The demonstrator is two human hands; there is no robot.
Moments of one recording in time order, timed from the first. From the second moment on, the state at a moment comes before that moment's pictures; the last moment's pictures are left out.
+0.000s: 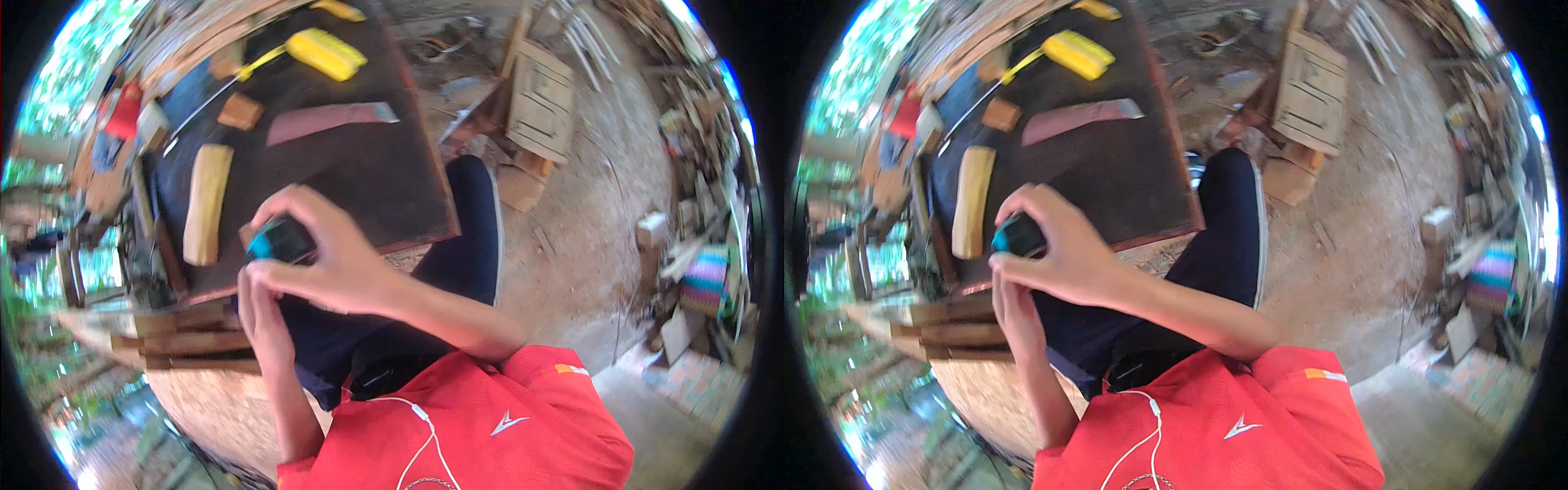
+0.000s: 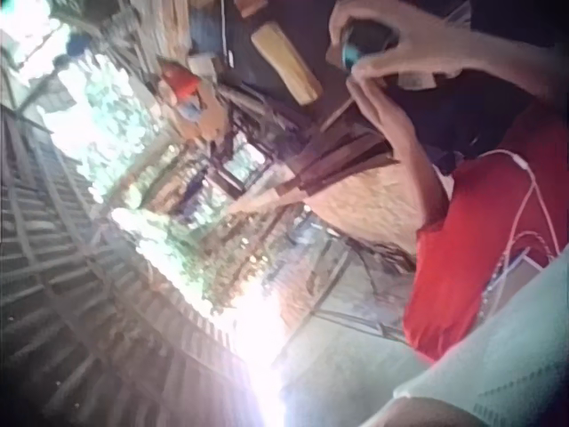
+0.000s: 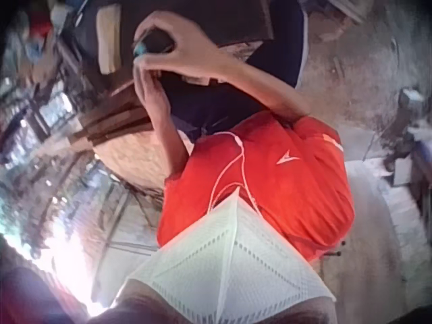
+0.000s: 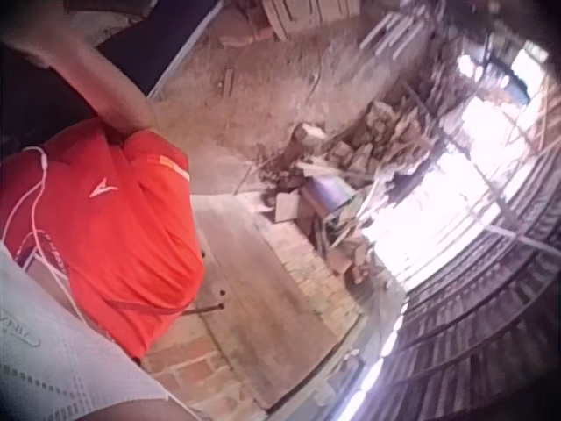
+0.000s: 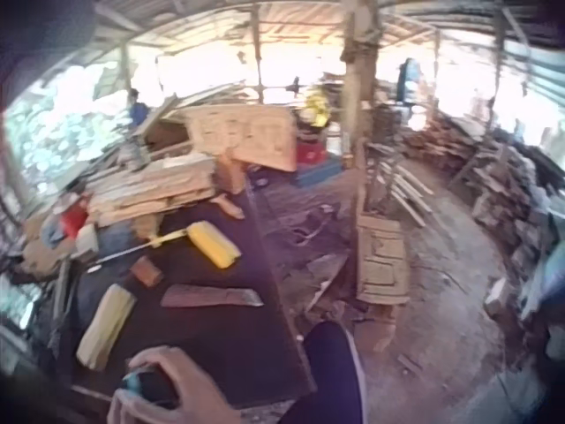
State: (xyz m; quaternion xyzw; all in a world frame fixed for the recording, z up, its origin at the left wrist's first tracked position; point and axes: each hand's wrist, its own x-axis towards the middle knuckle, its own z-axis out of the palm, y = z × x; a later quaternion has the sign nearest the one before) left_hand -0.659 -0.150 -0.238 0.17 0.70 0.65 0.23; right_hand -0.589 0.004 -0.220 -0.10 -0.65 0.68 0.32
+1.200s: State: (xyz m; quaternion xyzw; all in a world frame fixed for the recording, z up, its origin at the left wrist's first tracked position) left_hand -0.703 -0.154 -0.236 0.26 0.87 0.39 0.11; right_hand -0.542 0.093 -0.222 -0.21 -0.71 0.58 0.33
